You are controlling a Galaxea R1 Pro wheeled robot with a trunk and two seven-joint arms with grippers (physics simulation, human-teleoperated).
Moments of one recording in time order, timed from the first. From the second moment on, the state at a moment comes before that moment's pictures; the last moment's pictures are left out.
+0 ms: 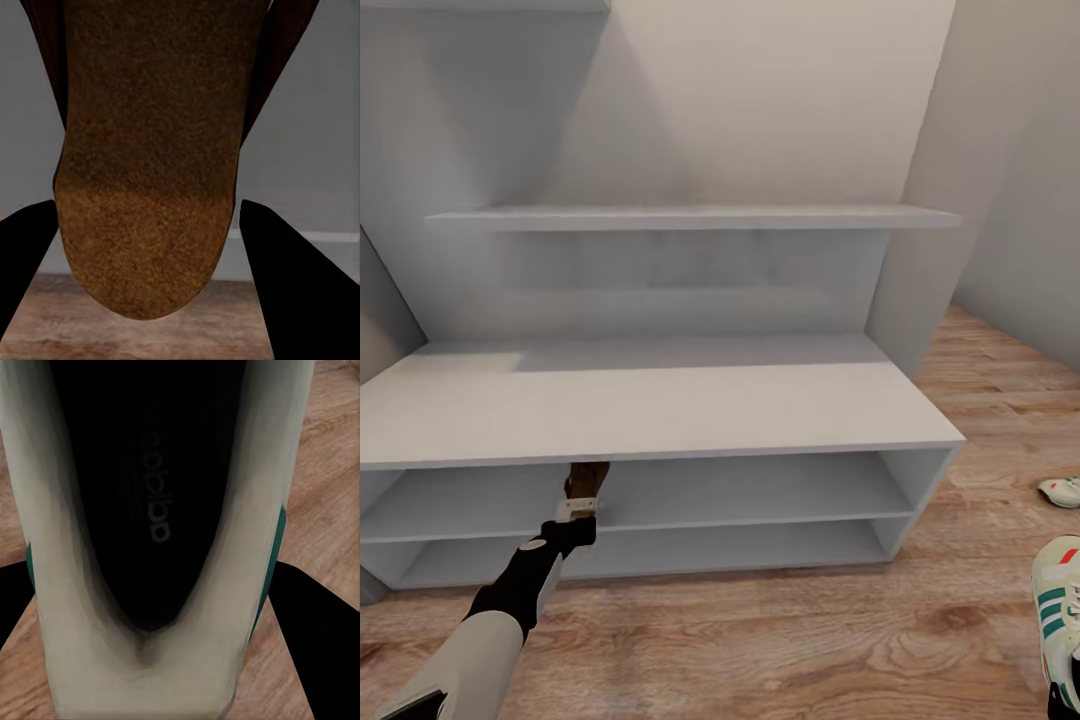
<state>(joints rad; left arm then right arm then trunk) -0.70 0.02 0.41 -0.51 -0.33 0.11 -0.13 -0.28 -0.40 -0.22 -0.20 -0.35 -0.60 -0.08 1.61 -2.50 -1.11</state>
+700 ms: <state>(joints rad) -0.70 0.02 0.41 -0.51 -0.33 0.11 -0.13 -0.28 -0.40 -0.22 -0.20 -0.35 -0.60 -0.08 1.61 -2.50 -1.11</state>
